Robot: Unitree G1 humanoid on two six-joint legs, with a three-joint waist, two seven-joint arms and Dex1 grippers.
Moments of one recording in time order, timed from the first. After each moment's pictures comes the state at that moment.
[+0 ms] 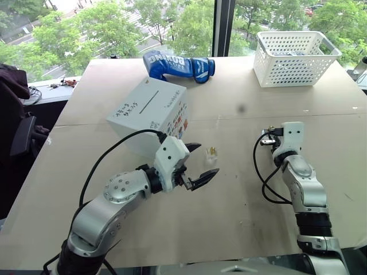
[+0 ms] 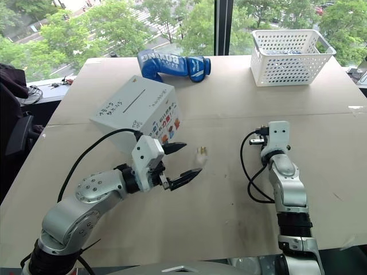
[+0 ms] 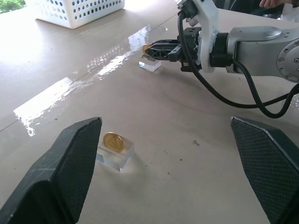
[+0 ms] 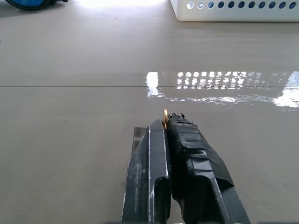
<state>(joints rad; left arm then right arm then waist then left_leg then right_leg) -0.08 0.56 -0.11 -0.74 -0.49 0.67 -0.56 -0.26 -0.17 -0.13 -0.02 0.14 0.37 0.10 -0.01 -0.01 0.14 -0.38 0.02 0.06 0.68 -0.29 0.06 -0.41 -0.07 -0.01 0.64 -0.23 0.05</state>
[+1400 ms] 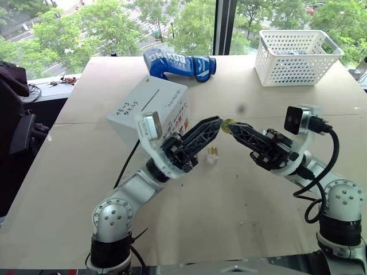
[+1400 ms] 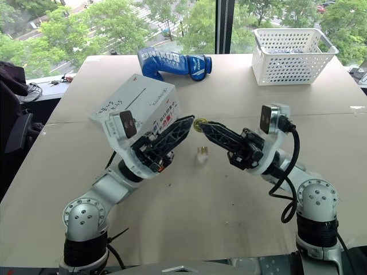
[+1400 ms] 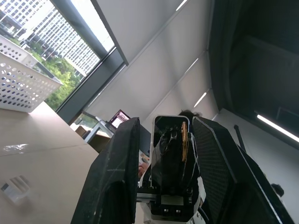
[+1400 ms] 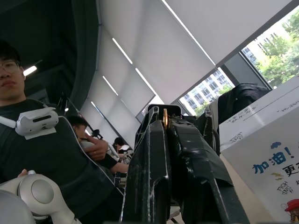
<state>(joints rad) -0.15 0.25 0.03 -0.60 -1.39 0.67 -0.37 -0.28 -0.32 -0.14 -0.47 1.46 0.89 0.56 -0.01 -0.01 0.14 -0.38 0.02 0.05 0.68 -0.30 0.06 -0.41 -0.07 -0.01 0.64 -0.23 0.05</state>
